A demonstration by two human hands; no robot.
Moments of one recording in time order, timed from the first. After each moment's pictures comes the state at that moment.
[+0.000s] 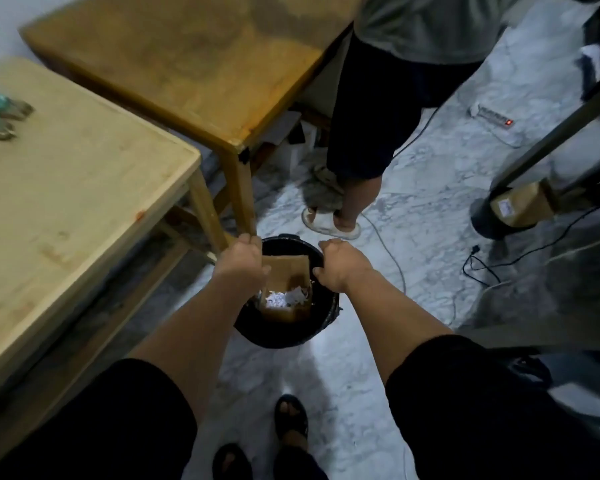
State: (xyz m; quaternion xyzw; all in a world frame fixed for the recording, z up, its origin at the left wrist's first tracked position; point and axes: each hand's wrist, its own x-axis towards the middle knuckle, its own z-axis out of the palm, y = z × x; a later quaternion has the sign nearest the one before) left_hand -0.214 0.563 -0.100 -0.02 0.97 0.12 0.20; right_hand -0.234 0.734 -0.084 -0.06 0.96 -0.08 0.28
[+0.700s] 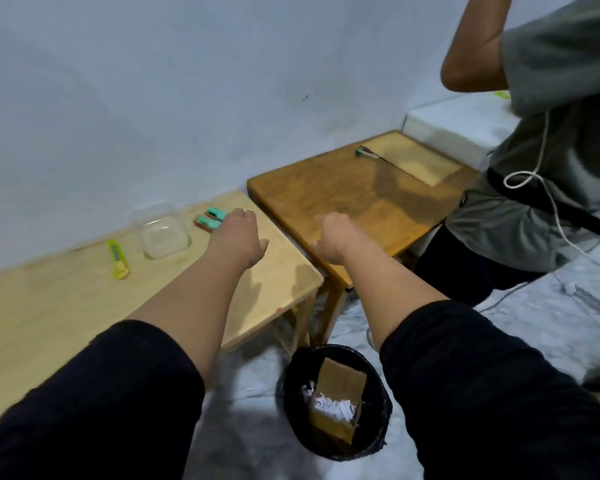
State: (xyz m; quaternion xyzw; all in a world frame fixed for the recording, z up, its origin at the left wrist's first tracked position) left_hand -0.211 0.384 0.170 -0.24 0.97 0.09 0.01; right_hand -0.294 0.532 0.189 -0.30 0.95 -0.05 0.10
